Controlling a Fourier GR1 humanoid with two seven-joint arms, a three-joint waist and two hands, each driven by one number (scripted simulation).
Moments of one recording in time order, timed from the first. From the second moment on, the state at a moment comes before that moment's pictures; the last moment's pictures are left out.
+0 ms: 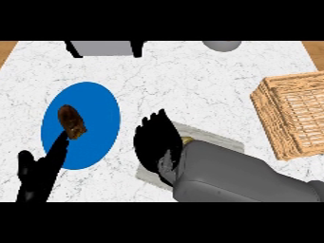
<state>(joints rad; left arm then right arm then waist) 0.13 0.36 -0.18 -1.46 0.24 0.16 0.16 -0.95 -0.19 0.94 -1.47 0.32 0.81 0.92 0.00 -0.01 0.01</state>
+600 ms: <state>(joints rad) 0.11 0.35 -0.16 -1.47 0.23 0.14 0.23 -0.83 -0.20 0.94 -1.43 0.55 0.76 0.79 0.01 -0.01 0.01</state>
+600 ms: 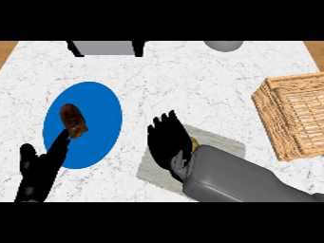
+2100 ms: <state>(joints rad) 0.12 0.31 -0.11 -1.47 0.18 0.09 0.22 -0.67 -0.17 0.93 -1.25 0.86 0.70 0.58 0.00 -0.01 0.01</state>
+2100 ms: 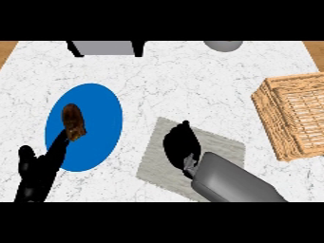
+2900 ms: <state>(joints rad) 0.14 0.29 -0.09 -1.48 0.15 0.09 0.22 -0.65 -0.19 0.96 -1.22 1.05 0.57 0.40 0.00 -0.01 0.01</state>
